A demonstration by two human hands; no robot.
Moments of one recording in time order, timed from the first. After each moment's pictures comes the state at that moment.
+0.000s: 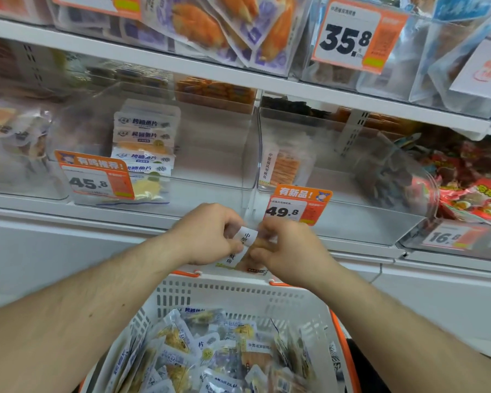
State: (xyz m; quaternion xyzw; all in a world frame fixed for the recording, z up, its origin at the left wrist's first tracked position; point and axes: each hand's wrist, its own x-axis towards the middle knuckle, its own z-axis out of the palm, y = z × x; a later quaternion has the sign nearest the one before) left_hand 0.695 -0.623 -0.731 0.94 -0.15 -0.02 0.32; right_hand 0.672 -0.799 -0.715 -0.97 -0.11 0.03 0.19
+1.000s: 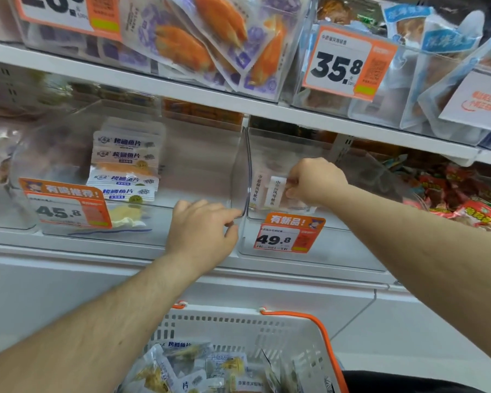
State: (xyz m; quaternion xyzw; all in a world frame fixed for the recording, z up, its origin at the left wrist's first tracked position) left_hand 0.744 -0.642 -0.746 0.94 -0.13 0.26 0.19; right_hand 0.829 -0.845 -0.652 -0.99 -0.05 -0.07 -0.05
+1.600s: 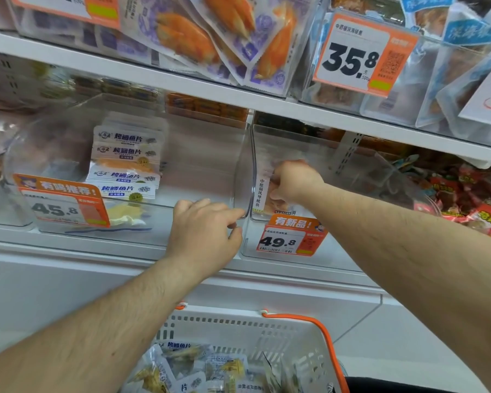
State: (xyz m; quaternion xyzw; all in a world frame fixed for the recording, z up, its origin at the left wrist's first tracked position) left_hand 0.745 -0.644 -0.746 0.93 -0.11 0.27 0.20; right_hand 0.869 -0.819 -0.685 -1.00 -0.07 -0.05 -0.03
